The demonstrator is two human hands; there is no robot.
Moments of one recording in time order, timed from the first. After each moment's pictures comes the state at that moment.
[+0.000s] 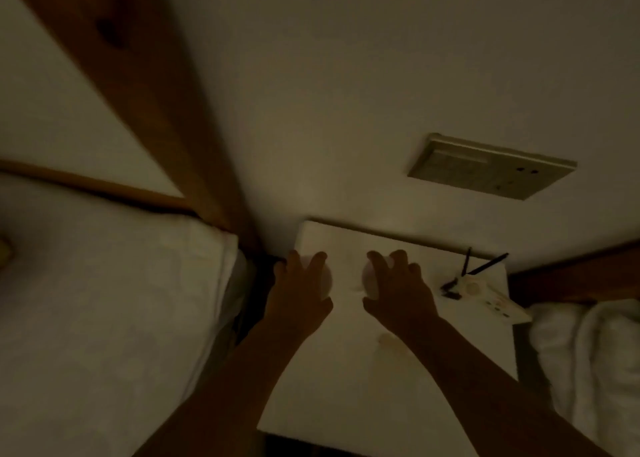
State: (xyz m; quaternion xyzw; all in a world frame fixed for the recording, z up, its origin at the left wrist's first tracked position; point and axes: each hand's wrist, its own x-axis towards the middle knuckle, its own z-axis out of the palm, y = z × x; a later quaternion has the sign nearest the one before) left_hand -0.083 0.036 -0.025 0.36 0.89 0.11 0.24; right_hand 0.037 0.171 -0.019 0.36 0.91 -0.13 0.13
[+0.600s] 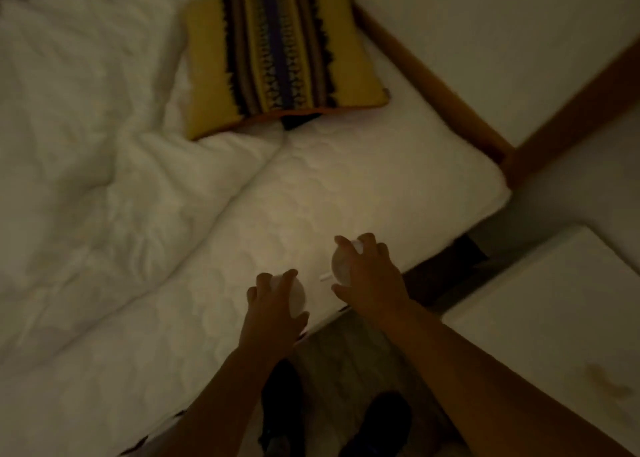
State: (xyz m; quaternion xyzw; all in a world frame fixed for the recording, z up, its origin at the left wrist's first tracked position) left_hand 0.057 -0.409 0.006 -0.15 0.94 0.24 0.20; right_hand -0.018 -0.235 -0.002 -0.12 0.95 -0.22 0.20
